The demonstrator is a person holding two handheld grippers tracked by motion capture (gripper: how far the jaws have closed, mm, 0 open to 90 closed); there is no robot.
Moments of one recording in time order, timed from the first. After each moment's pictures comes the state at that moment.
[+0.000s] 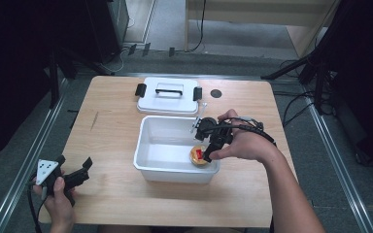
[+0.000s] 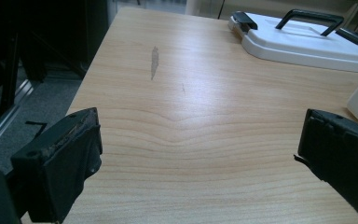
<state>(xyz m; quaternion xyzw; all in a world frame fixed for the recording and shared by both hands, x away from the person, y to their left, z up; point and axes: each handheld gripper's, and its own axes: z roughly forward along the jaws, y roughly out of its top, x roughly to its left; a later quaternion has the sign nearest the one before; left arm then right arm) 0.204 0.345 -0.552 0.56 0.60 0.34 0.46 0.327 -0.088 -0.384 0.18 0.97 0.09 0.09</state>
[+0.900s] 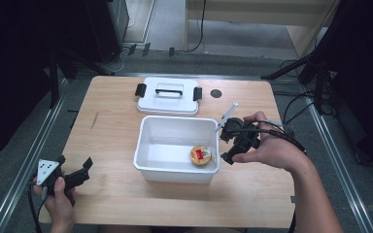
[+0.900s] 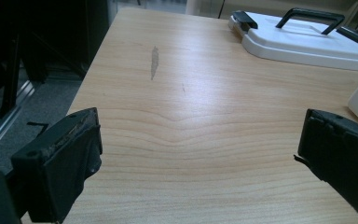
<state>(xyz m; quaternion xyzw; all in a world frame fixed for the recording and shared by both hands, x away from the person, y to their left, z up) 0.204 0.344 -0.552 0.56 0.60 0.34 0.46 0.311 -0.145 -0.369 0.23 0.96 0.11 0.11</state>
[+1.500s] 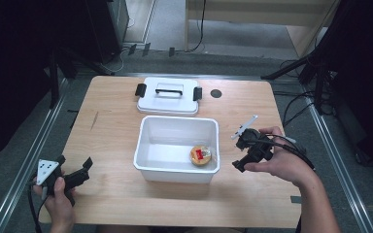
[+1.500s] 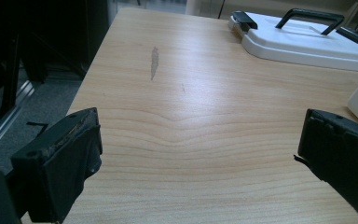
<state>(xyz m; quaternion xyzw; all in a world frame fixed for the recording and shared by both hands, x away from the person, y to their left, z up) 0.204 0.344 -0.552 0.56 0.60 0.34 0.46 0.309 -0.192 -0.414 0.31 0.94 0.12 0.10</state>
